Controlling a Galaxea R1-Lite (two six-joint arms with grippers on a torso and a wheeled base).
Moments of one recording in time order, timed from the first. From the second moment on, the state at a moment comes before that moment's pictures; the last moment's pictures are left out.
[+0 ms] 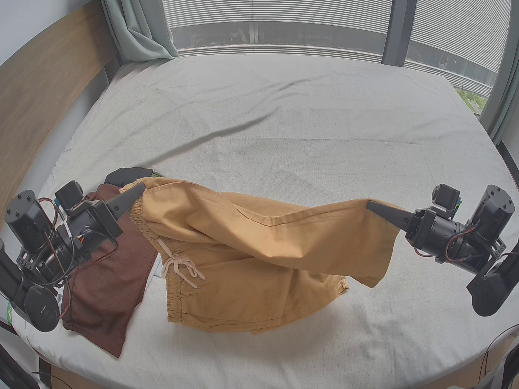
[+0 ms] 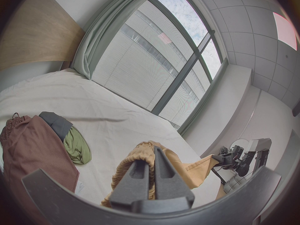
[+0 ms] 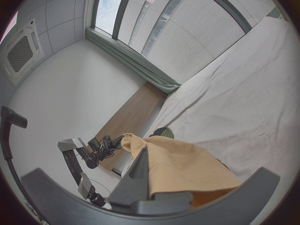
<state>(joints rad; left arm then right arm) -0.12 1.75 -0.33 -1.55 -0.48 -0.50 0.29 1.81 -0.37 -1.54 0.66 0.65</state>
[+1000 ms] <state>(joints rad) -0.08 1.75 -0.34 -1.55 -0.48 -0.51 0.24 1.81 -0.39 -1.54 0.66 0.66</state>
